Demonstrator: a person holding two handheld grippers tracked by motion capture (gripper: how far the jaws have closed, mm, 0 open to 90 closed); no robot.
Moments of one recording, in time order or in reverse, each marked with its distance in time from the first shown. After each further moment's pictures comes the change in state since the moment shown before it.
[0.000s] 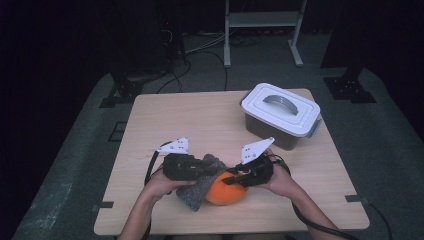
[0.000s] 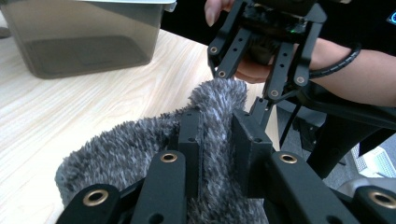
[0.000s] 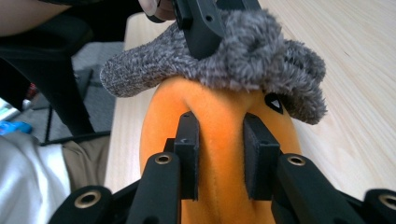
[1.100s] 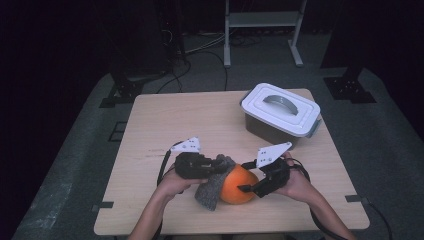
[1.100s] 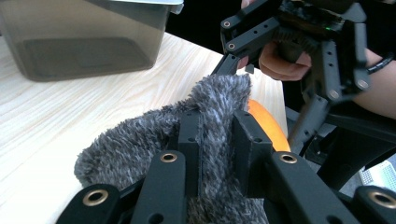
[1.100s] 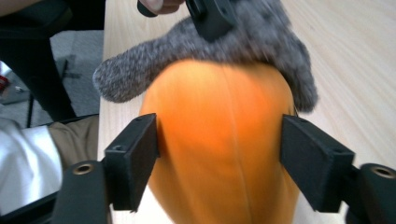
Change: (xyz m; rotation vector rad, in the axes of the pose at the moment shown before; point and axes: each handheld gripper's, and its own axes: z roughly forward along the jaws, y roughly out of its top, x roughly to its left) left arm 0.003 0.003 0.036 -0.023 0.012 -0.031; right arm 0.010 -0.018 -0.032 0.048 -0.124 0.010
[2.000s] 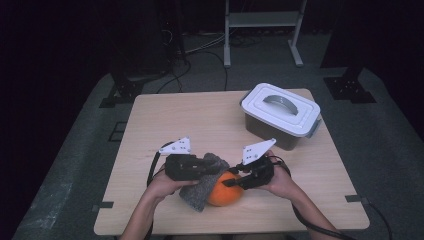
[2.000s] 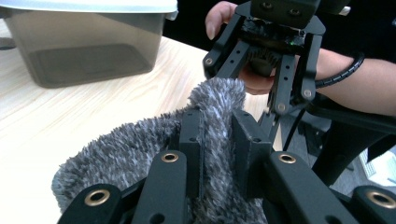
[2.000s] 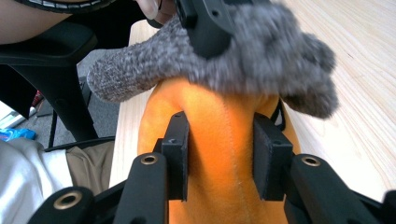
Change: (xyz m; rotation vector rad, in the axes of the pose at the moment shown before) left arm -0.003 -0.003 -0.030 -0.028 -0.003 0.020; right arm -0.006 0.013 0.030 -0.071 0.123 0.015
